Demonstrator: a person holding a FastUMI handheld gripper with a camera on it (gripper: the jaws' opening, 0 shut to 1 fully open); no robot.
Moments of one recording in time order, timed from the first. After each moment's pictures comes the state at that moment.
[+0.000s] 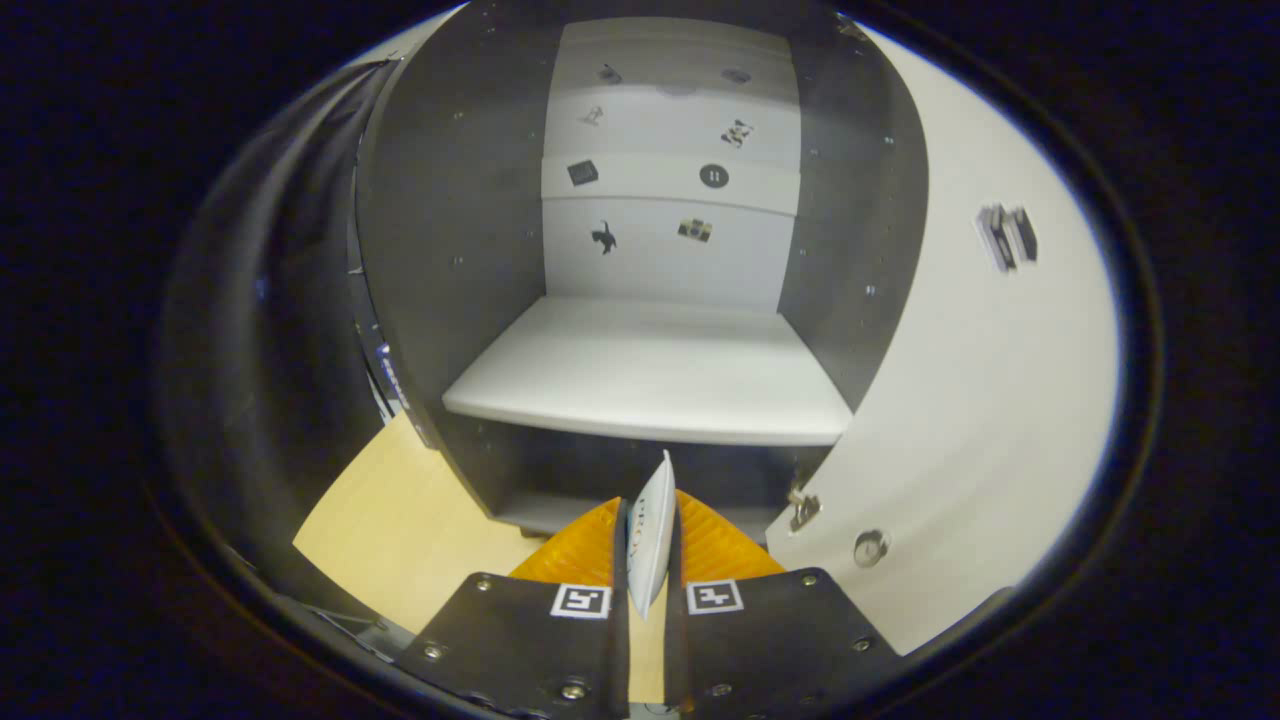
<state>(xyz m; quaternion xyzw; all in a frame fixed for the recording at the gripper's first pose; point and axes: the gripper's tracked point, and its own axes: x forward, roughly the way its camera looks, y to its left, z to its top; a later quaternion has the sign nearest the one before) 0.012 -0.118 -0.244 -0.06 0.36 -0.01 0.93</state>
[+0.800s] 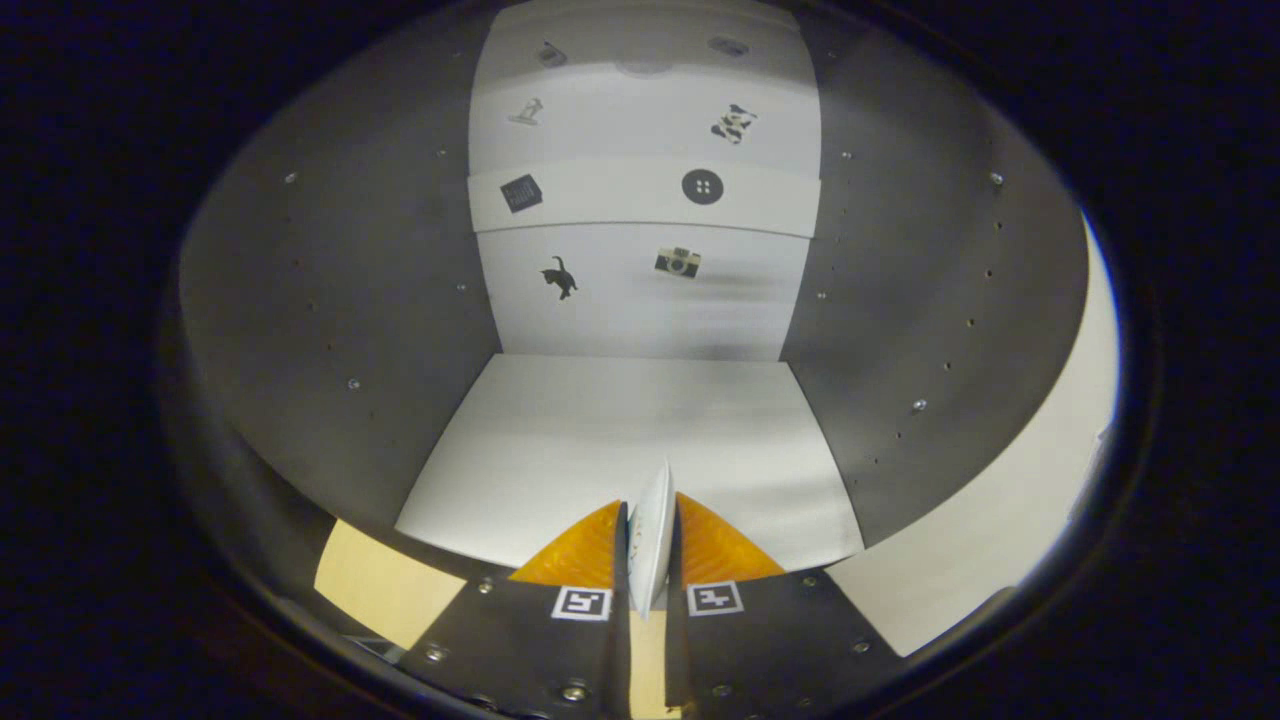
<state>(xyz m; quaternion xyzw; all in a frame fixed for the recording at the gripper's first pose) 0.124 -0.135 -0.251 -0.02 0.42 -0.04 0.91</state>
